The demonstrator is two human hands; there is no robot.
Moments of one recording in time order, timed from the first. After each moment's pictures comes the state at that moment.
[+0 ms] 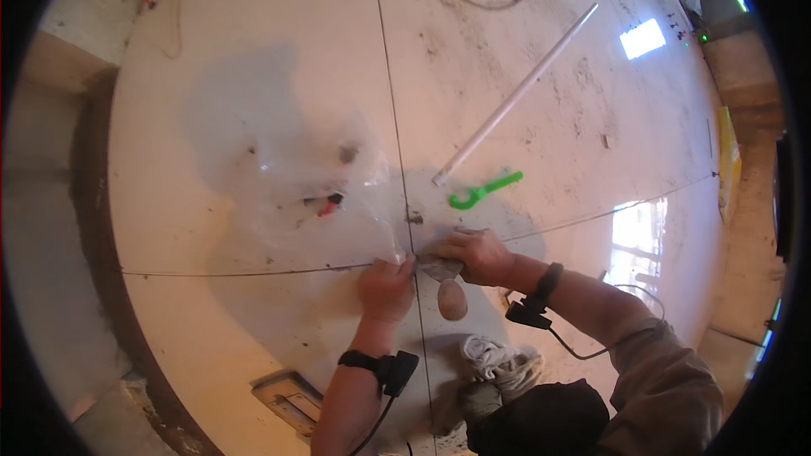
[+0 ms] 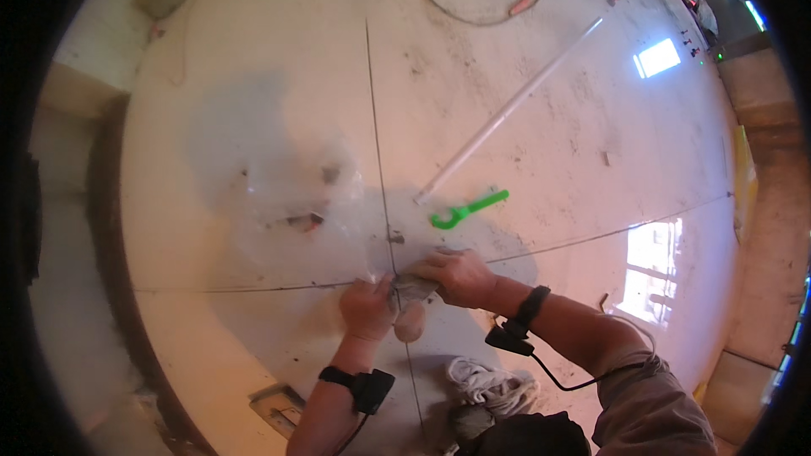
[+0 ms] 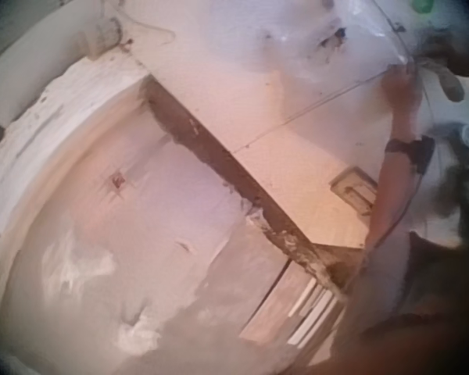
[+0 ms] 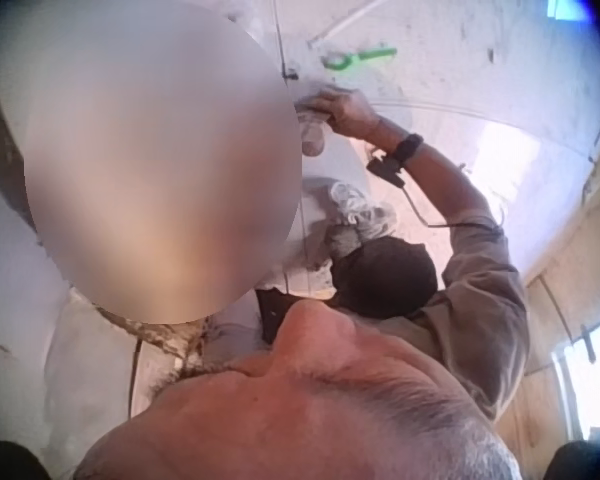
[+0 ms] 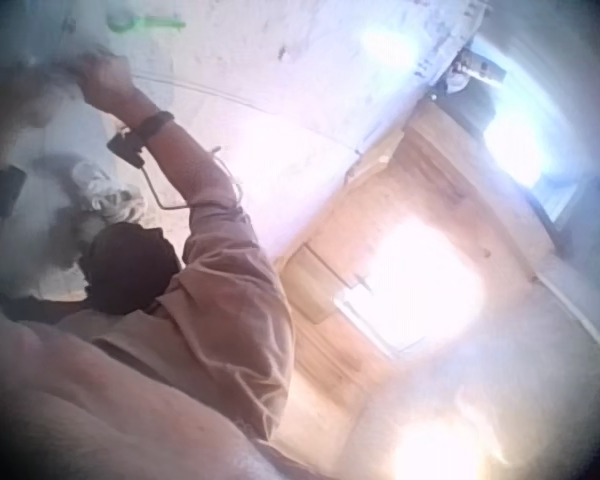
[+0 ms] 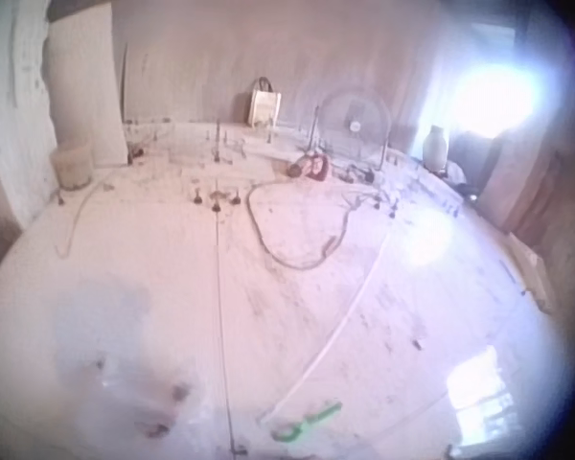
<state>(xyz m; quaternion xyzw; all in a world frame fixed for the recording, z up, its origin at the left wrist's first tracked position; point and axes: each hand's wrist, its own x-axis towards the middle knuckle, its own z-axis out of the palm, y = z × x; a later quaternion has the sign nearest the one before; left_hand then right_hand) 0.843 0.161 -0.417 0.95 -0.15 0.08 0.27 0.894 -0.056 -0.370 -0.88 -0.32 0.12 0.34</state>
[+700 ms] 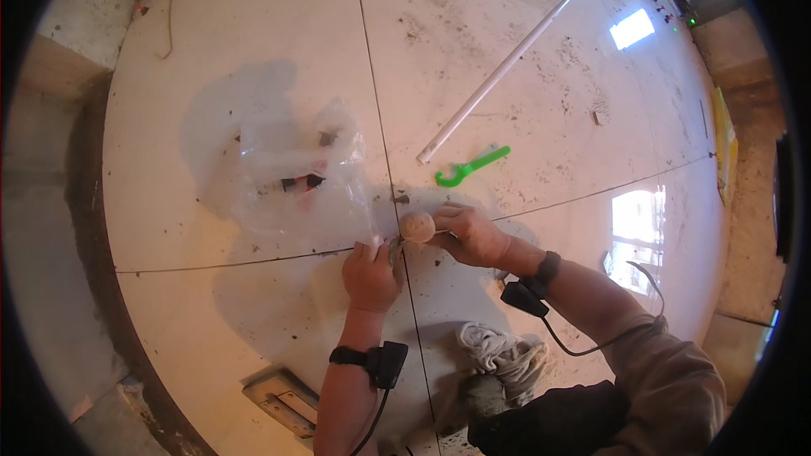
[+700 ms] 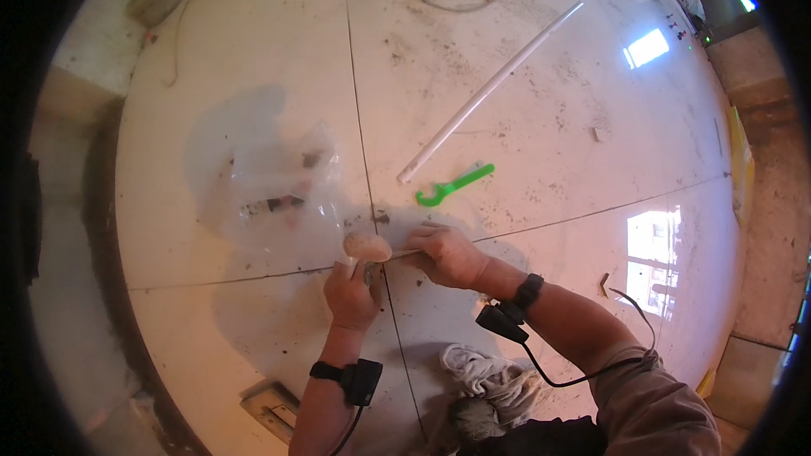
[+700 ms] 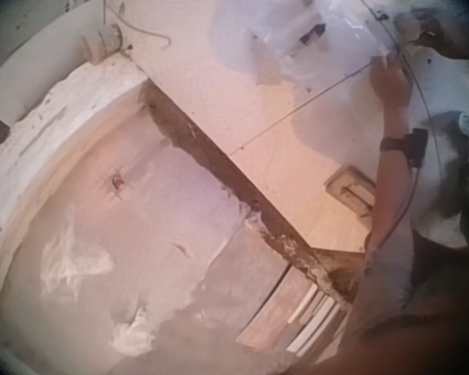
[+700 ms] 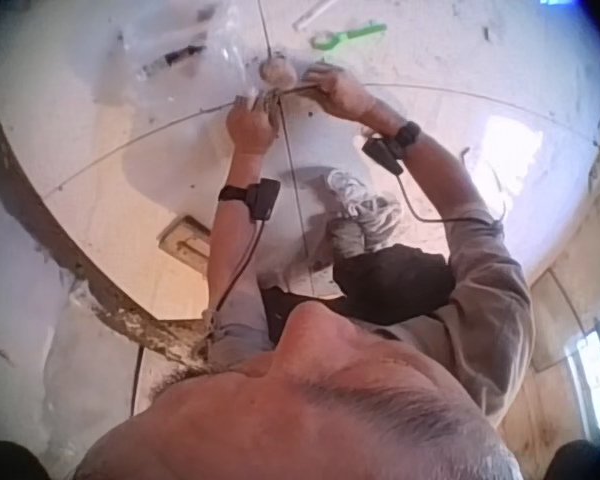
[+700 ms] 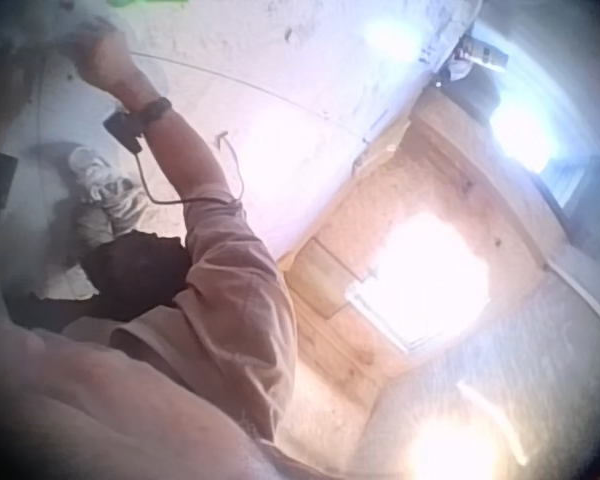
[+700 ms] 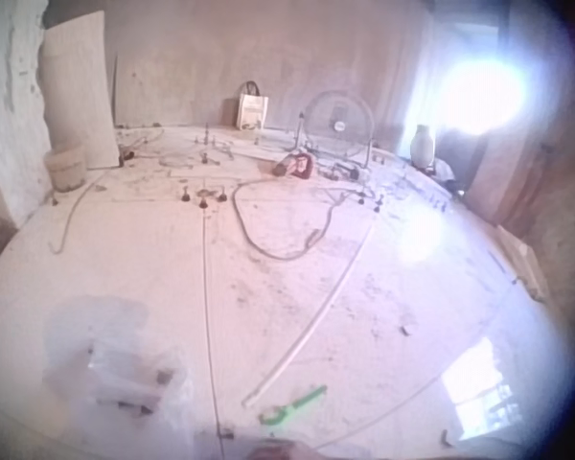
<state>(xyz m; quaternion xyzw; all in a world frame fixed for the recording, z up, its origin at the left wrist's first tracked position) 0.846 0.159 -0.419 0.92 -0.15 0.11 0.34 0.892 -0.057 -0.378 -0.84 -0.26 0.10 0.46</state>
